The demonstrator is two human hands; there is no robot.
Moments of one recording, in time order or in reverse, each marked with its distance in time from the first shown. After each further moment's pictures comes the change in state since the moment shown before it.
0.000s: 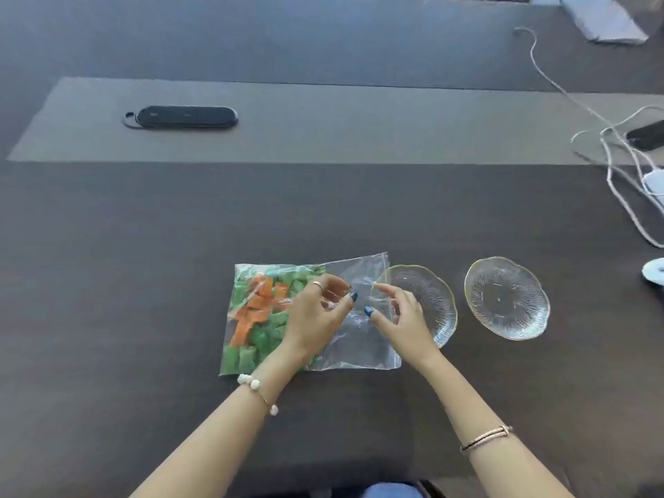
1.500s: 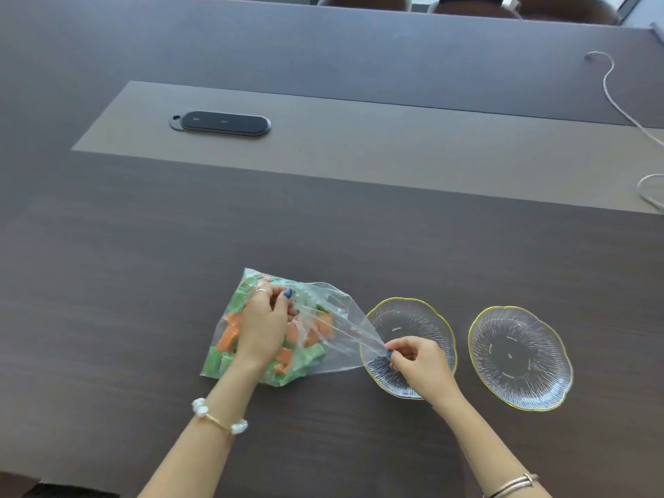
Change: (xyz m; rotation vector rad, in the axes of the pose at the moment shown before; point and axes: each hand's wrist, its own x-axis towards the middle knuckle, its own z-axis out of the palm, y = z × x) left_hand 0.010 0.011 -0.008 -0.042 0.405 -0.317; right_hand 0.030 0.035 -0.052 -0.053 -0.197 0.092
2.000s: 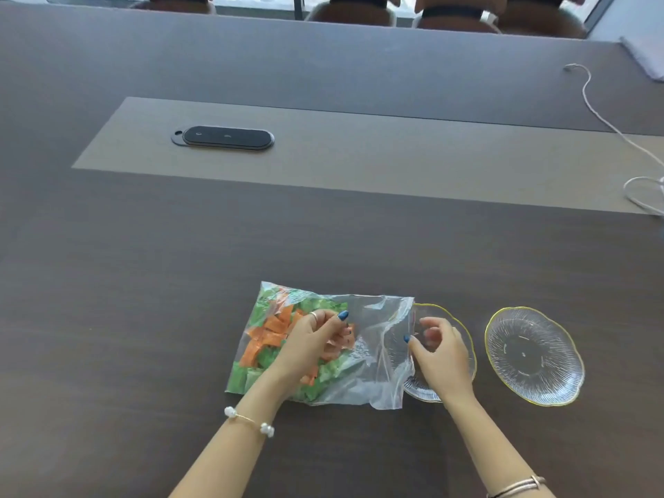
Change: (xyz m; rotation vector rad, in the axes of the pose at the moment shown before) left_hand -0.004 0.001 -0.004 -0.236 -0.500 -0.186; right_hand -0.006 -0.029 0.016 0.035 0.371 0.024
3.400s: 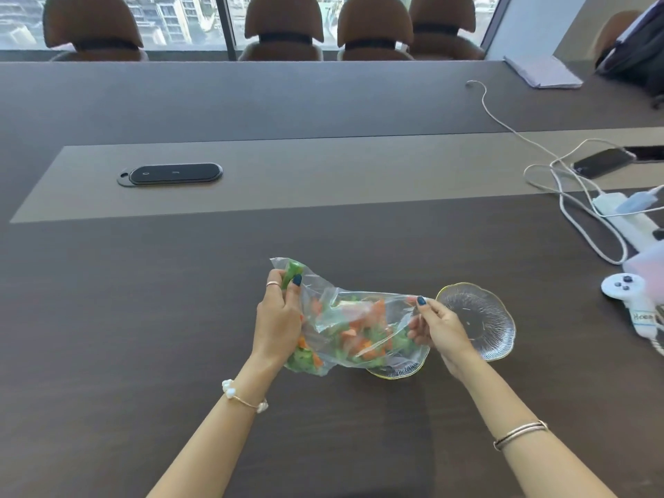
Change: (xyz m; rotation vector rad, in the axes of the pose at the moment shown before) left_hand -0.027 0.054 0.018 0.240 0.270 0.369; right_hand -0.005 -0.003 -0.064 0.562 -0.094 0.162
